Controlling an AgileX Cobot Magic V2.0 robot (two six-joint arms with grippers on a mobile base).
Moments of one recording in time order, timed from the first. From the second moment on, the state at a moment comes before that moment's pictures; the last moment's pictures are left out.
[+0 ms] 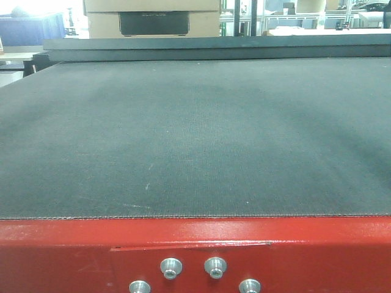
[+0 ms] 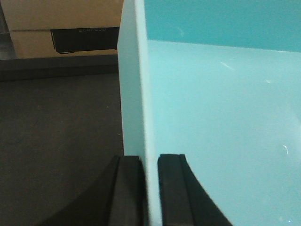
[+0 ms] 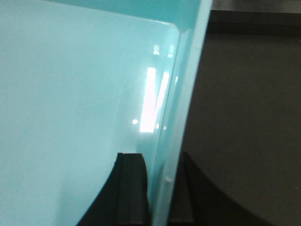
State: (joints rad) left arm -0.33 1.72 -2.07 0.15 0.75 -0.18; right arm 0.15 1.73 -2.03 0.06 0.86 0.06
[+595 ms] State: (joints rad) left arm -0.33 1.75 -2.08 0.13 0.99 -0.18; right arm 0.16 1.75 -2.03 0.09 1.04 0.06
